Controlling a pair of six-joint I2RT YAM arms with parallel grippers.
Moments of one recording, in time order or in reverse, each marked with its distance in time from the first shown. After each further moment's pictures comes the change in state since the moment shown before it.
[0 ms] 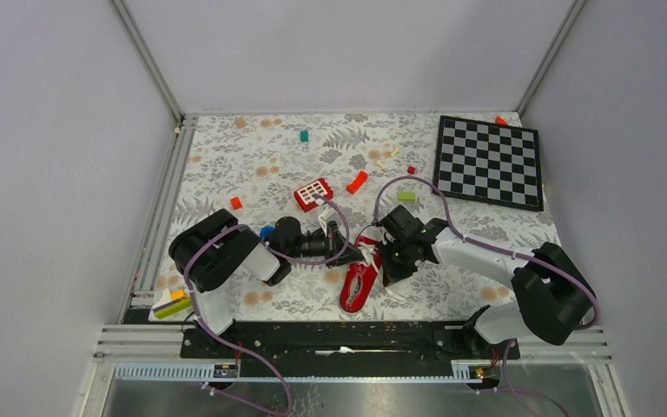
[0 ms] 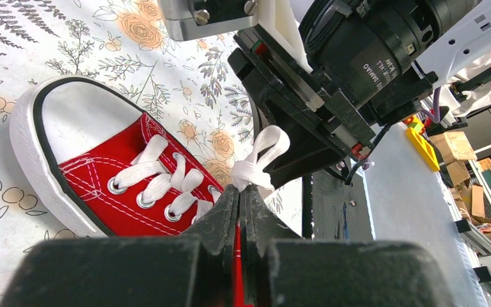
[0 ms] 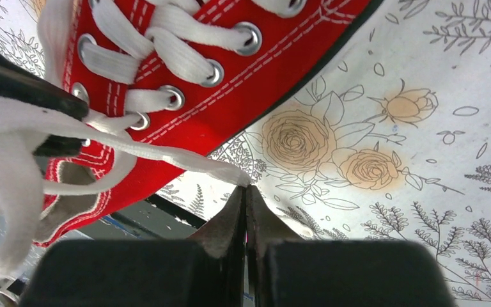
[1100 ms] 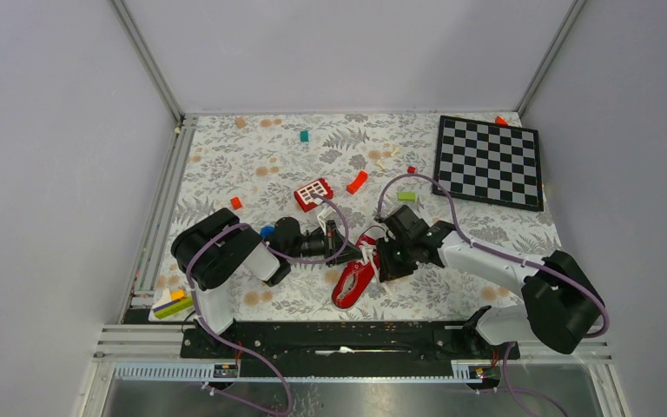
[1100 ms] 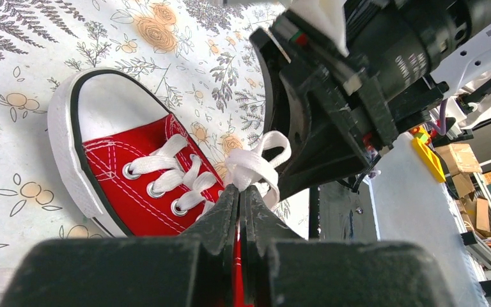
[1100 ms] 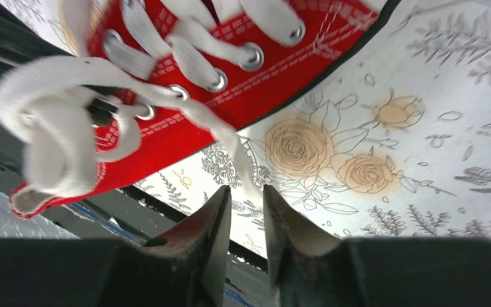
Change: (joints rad) left arm 0.006 0.018 -0.005 0.023 -0.033 -0.011; right arm 0.000 -0.064 -0.048 0.051 0.013 0.037
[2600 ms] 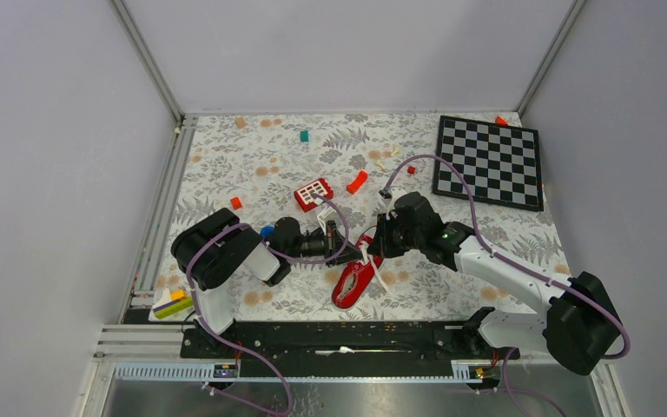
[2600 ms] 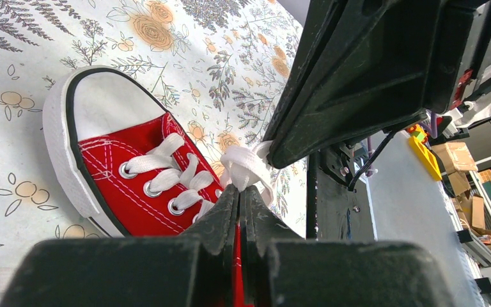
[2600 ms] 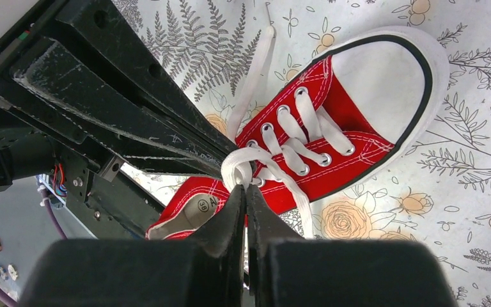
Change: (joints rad) left arm 0.000 0.000 0.000 0.002 0.011 -0.007; right arm -0.030 -0.147 0.020 0.237 0.010 0.076
